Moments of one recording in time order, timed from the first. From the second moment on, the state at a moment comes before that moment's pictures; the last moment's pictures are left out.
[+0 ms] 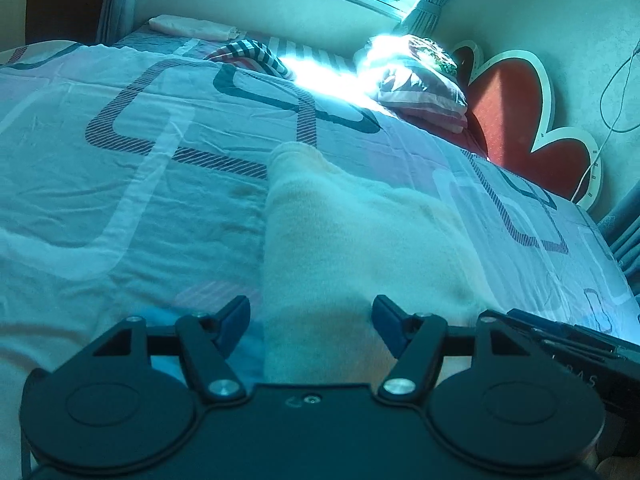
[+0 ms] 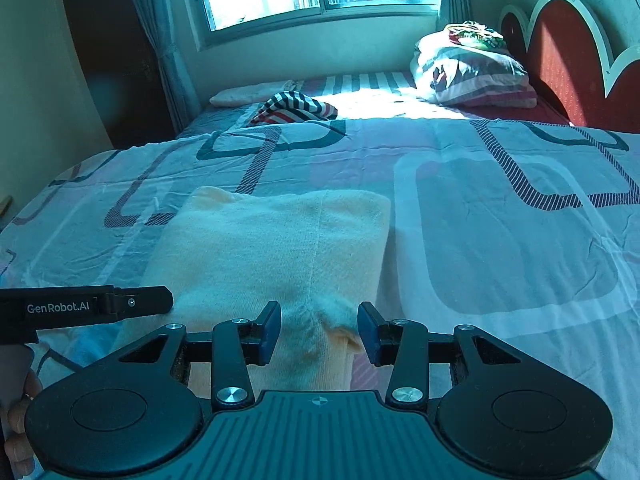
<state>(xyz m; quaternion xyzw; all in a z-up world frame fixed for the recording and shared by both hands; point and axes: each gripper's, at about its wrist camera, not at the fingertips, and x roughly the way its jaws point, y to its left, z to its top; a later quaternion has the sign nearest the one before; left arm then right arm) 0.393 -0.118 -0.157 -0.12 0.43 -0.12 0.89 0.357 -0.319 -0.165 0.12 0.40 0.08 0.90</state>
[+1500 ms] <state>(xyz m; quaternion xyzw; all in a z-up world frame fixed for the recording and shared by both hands) 0.386 -0.102 -0.154 -0.10 0.46 -0.20 0.86 0.308 -0.315 -0.144 0.20 0.42 0.01 0.88</state>
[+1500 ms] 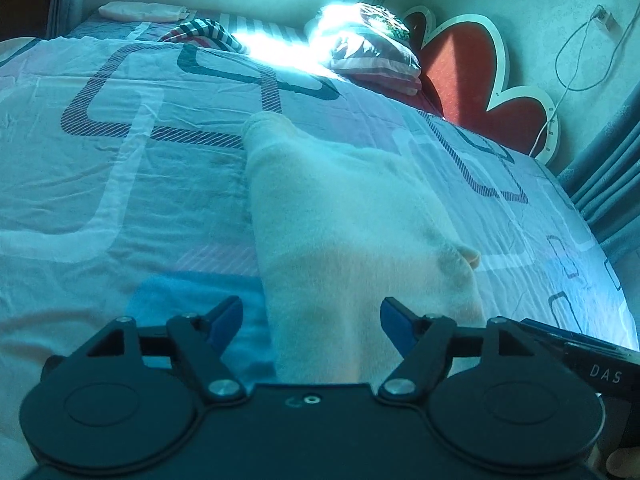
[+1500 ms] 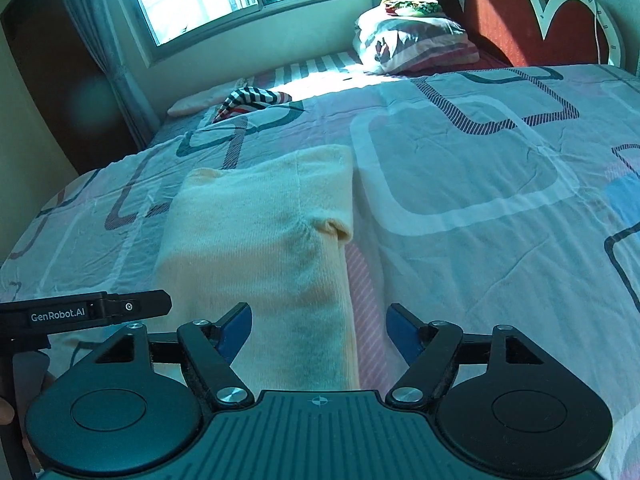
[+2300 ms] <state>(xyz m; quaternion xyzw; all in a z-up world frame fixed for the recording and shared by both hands) 0.433 -0.116 -0.185 -0.17 0.48 -0.21 0.84 0.401 -0.342 -0.205 0.29 0.44 0.11 0.84</state>
